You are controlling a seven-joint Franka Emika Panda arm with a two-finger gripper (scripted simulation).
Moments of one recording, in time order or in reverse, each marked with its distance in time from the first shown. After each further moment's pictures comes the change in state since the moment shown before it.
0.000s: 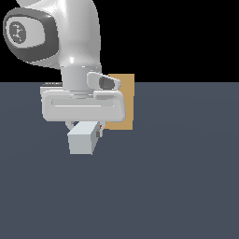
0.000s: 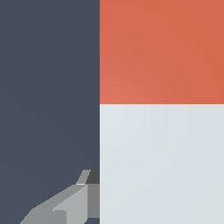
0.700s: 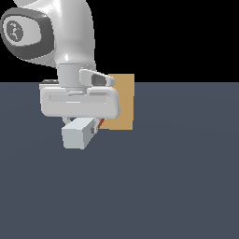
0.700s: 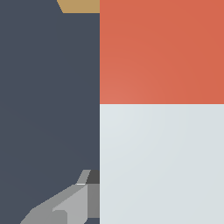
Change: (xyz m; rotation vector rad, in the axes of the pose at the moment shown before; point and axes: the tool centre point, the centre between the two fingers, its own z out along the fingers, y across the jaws) arm 0.014 -0.015 -0.006 0.000 -0.001 0.087
